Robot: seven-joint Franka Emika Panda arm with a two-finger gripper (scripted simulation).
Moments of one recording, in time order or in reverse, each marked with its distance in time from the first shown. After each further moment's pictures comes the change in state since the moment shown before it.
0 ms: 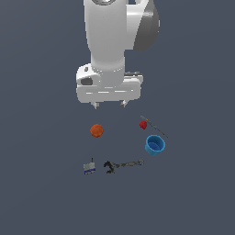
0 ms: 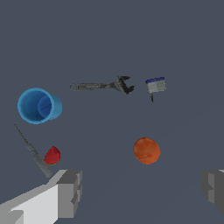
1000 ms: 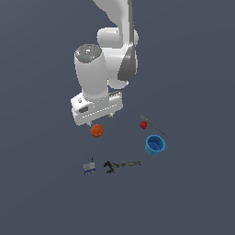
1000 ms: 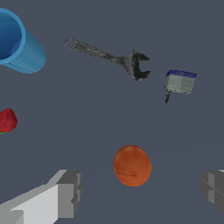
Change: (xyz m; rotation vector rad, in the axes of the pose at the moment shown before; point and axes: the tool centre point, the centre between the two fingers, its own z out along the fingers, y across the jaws) arm -0.019 0.043 0.105 0.016 0.003 -0.381
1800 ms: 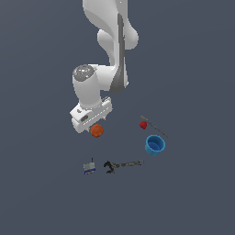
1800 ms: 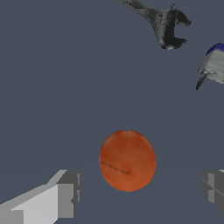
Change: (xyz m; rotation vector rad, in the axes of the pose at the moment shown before) arm -0.042 0.016 0.072 0.001 -0.001 -0.284
